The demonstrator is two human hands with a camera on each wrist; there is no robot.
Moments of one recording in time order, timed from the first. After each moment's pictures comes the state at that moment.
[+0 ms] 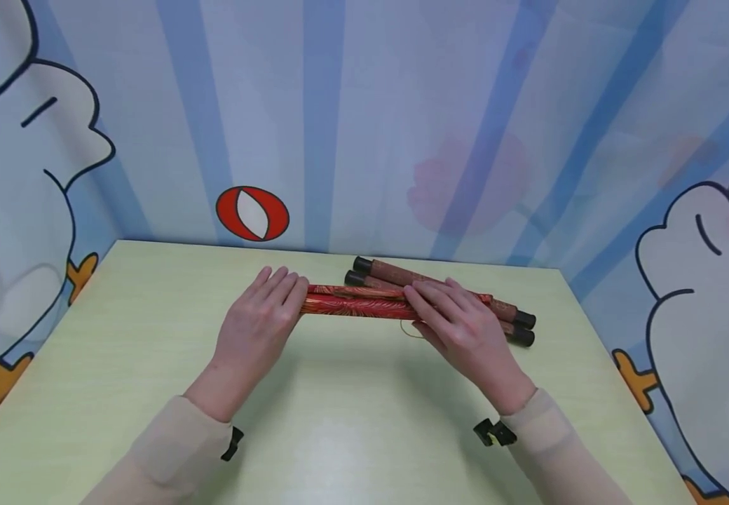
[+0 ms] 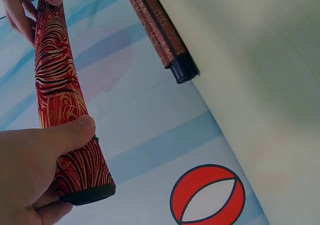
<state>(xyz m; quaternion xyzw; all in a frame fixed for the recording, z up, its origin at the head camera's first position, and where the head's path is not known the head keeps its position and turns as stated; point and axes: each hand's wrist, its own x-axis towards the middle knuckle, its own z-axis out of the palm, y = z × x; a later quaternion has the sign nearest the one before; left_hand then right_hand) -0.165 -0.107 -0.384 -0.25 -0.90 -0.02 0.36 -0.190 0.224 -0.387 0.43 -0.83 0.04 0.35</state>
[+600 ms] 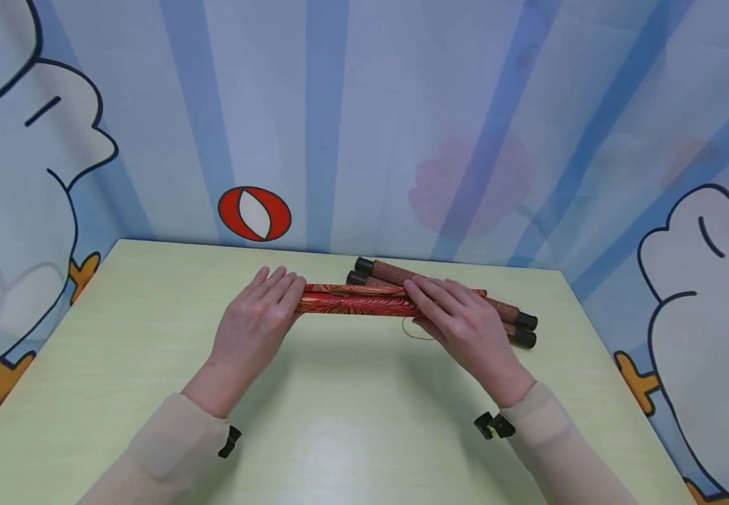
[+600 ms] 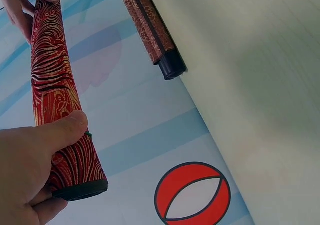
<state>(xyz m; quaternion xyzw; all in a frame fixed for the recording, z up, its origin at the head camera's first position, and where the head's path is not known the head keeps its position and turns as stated) -0.169 -0.115 -0.388 -0.24 -0.91 -0.03 0.33 -0.199 0.223 -0.386 0.43 -0.83 0.03 0.35</state>
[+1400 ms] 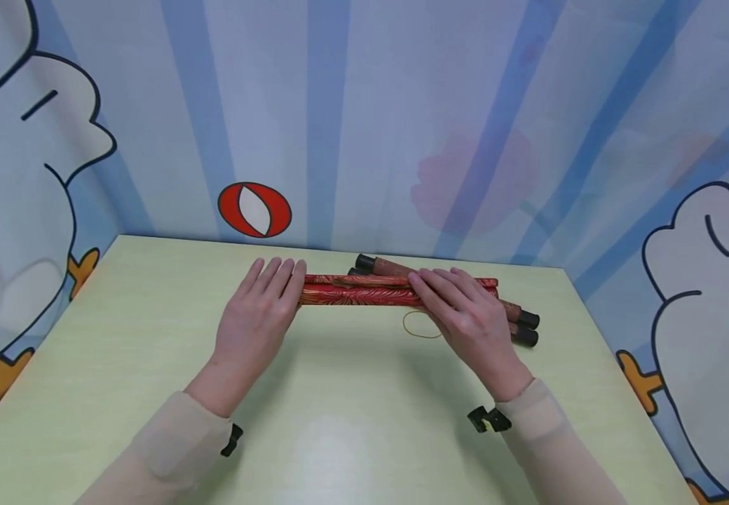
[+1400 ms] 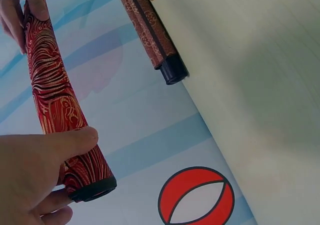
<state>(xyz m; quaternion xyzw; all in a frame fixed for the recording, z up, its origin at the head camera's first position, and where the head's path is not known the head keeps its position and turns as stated) -0.173 -0.114 -0.391 -0.22 -0.91 0.02 0.34 -0.208 0.220 -0.389 0.42 -0.79 0.07 0.44</state>
